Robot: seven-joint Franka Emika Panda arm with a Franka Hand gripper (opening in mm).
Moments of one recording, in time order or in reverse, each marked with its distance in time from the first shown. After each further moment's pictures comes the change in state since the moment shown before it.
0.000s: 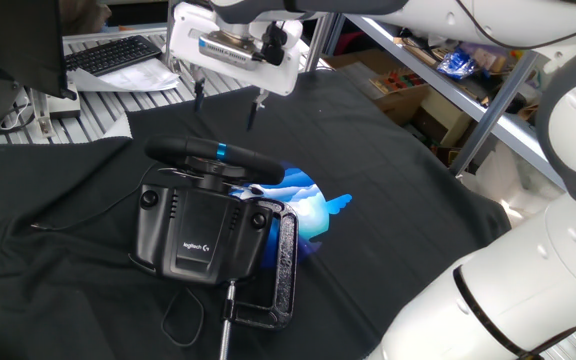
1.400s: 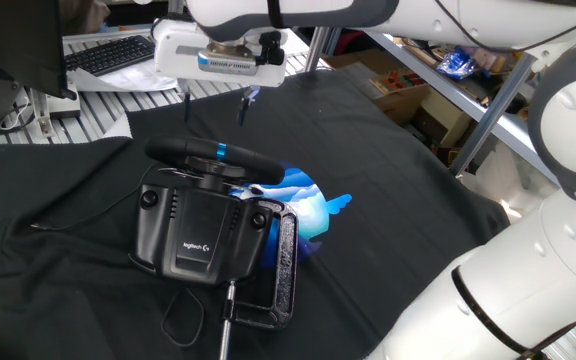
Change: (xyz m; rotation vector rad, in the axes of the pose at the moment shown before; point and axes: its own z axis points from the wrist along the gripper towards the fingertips) arm 0.002 0.016 0.011 0.021 -0.054 -0.388
